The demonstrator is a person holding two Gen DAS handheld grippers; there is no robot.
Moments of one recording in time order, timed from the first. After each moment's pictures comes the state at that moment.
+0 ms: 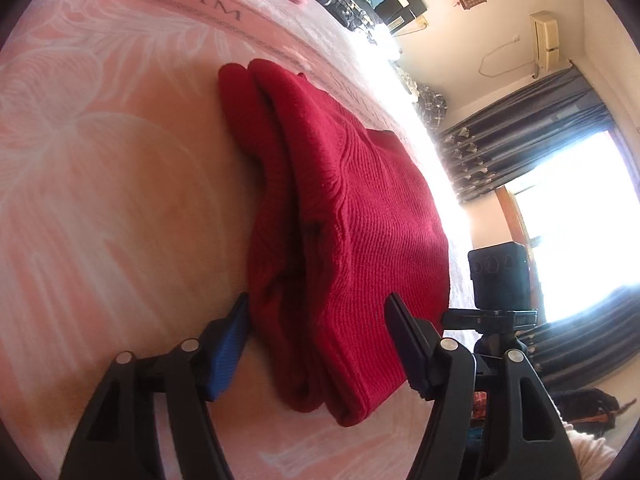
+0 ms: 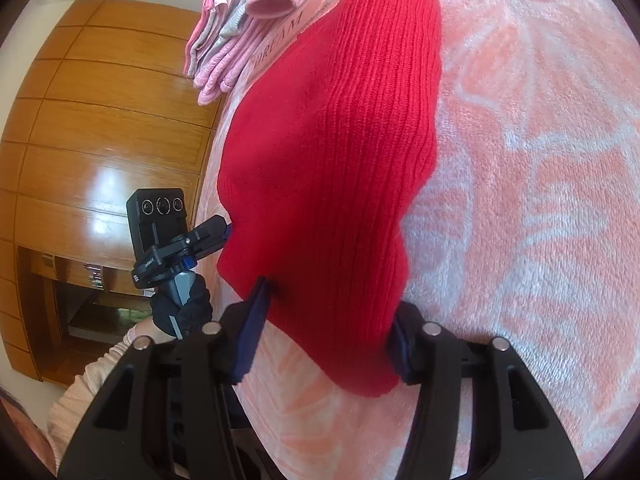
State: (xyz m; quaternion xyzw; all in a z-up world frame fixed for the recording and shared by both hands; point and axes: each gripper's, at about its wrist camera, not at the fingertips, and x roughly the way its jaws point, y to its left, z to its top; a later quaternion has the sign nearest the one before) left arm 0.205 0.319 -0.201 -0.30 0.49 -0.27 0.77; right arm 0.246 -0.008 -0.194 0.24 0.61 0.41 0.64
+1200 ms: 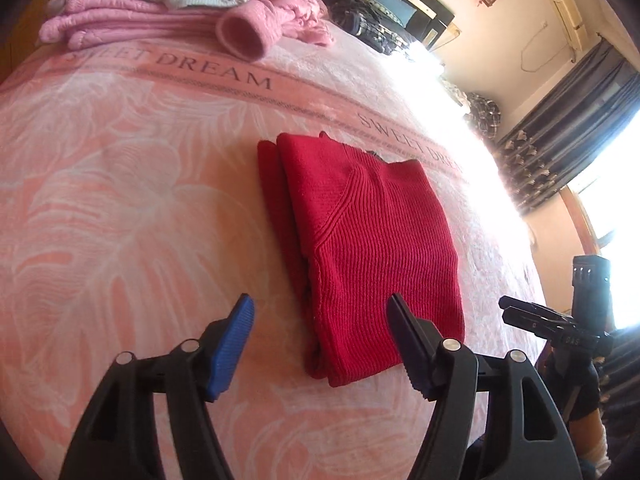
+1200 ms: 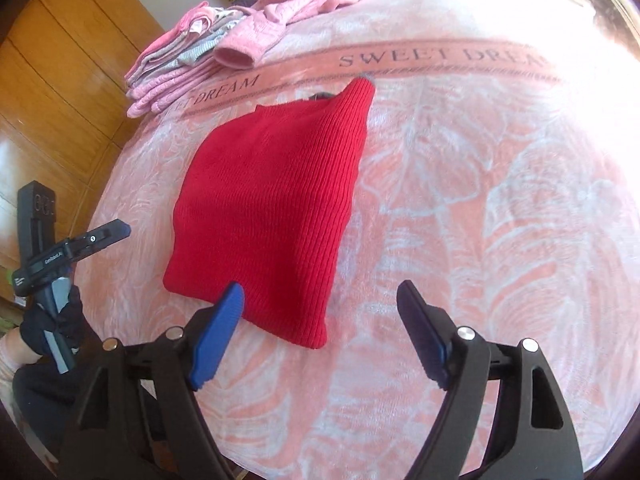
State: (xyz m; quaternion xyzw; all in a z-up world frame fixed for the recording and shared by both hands) left arm 0.142 0.316 -0.096 -0.19 0.47 -0.10 0.85; right arm 0.192 -0.041 -0.097 0.06 0.53 0.23 0.82
